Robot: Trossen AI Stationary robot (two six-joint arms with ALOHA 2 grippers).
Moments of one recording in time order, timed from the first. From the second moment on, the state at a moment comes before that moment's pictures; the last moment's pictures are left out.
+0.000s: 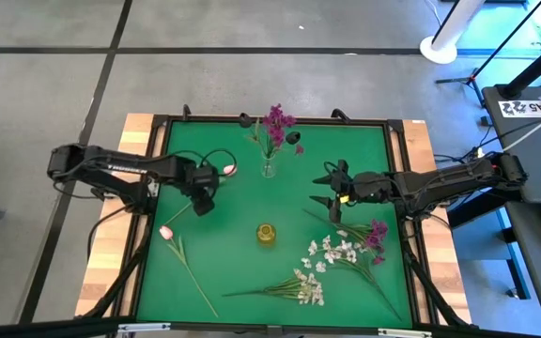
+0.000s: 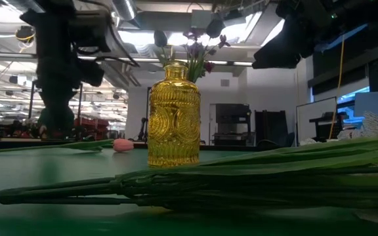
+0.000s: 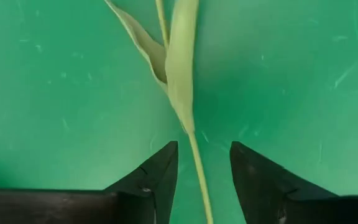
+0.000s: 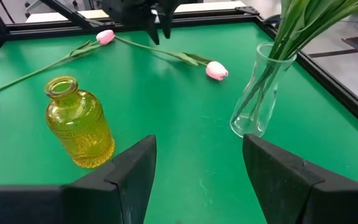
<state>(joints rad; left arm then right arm) 0.13 1.25 0.71 -0.91 -0.17 -0.48 0.11 1.06 0.59 0.04 0.27 0.12</state>
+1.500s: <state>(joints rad) 0.28 1.25 0.59 -0.75 0.02 -0.60 0.11 1.12 0.59 0.05 0.27 0.13</state>
